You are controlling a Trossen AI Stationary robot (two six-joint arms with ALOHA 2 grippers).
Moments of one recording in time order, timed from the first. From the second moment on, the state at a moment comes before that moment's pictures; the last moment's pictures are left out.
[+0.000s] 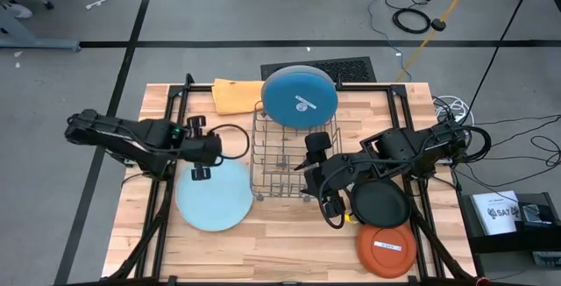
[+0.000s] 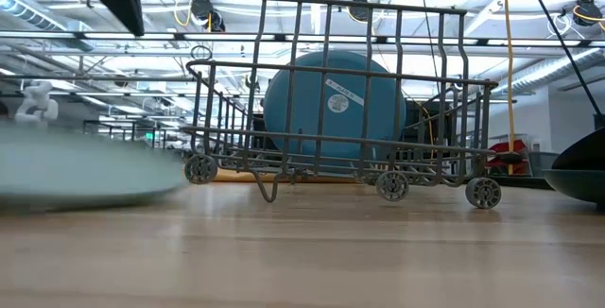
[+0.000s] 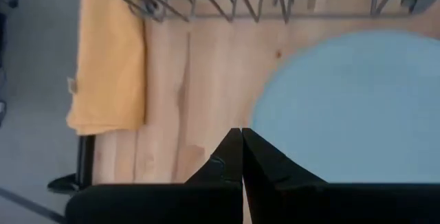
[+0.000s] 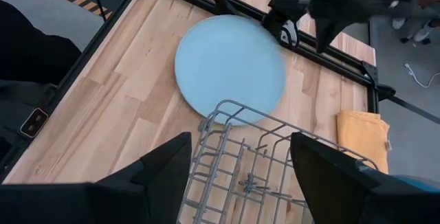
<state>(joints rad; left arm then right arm) -0.20 1.14 1.19 -1.33 -0.40 -0.20 0.38 1.76 2.17 -1.16 0.29 -0.12</state>
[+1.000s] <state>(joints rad) -0.76 1.38 0.81 -0.50 0.04 -0.80 0.38 1.76 2.17 -1.16 0.28 -0.12</state>
